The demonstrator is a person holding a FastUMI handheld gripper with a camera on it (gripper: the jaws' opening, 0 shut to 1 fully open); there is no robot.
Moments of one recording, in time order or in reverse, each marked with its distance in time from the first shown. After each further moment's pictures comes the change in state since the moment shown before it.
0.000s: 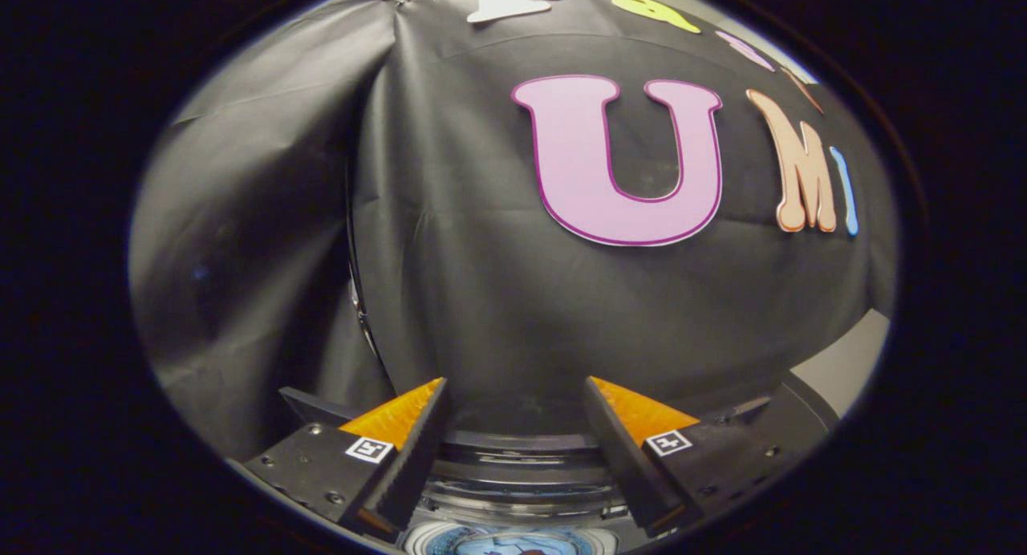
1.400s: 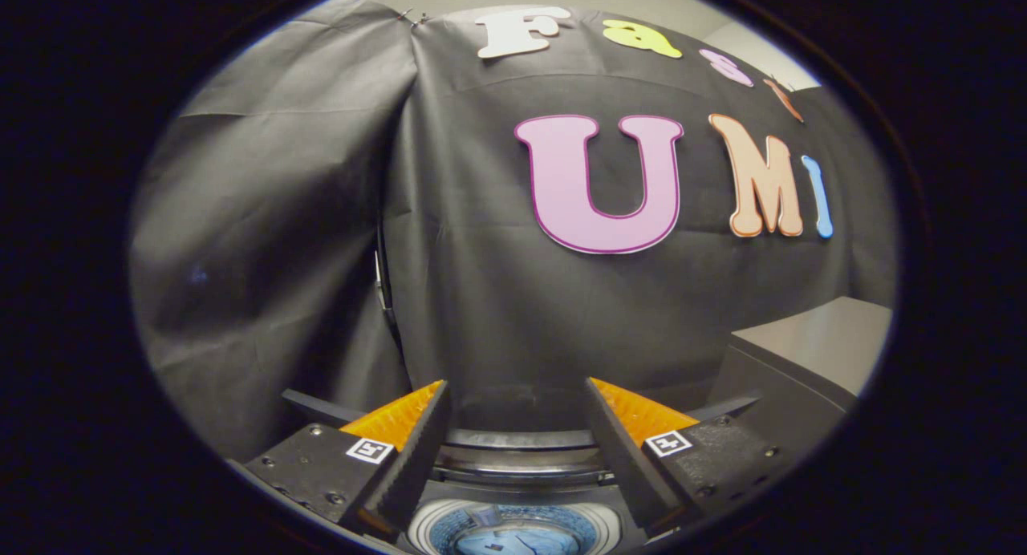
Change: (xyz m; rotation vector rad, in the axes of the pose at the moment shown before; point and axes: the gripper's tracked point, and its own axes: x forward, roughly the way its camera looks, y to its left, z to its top) arm -0.089 0.006 -0.027 -0.015 -0.091 -0.031
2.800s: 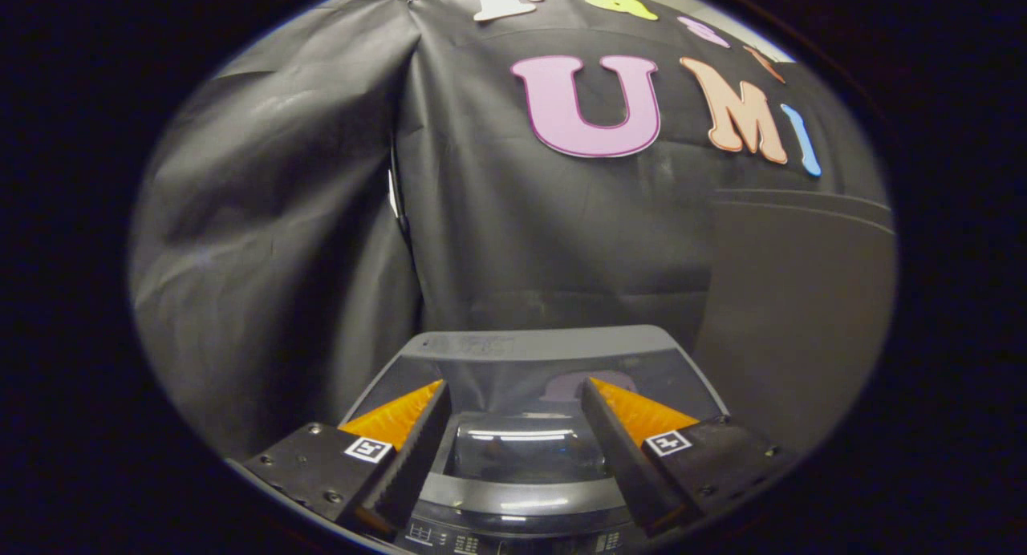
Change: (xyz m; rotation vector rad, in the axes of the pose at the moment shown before) arm -0.064 0.015 -0.147 0.045 0.175 0.012
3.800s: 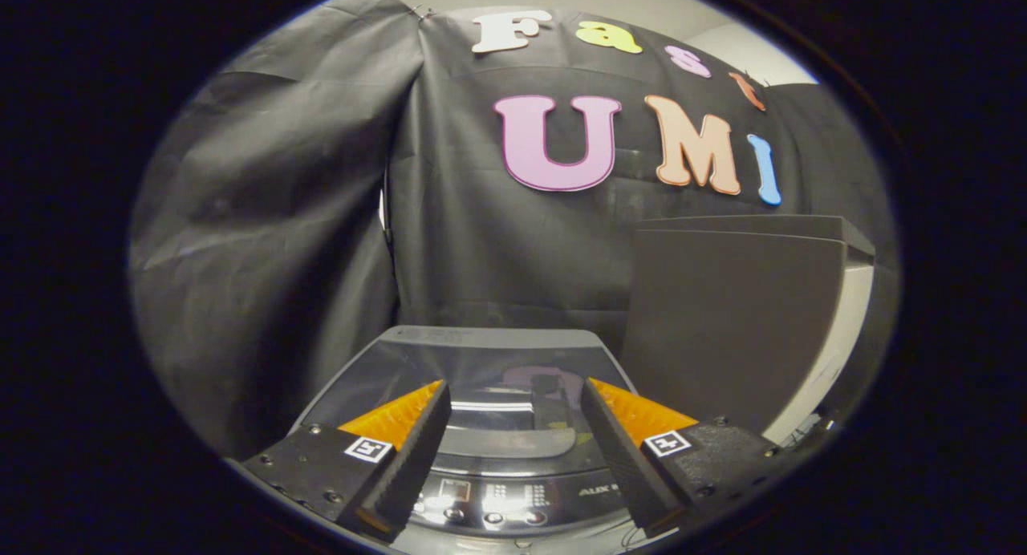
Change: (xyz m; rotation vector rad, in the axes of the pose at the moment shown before) arm -0.108 -0.052 -0.002 -0.072 -0.103 -0.113
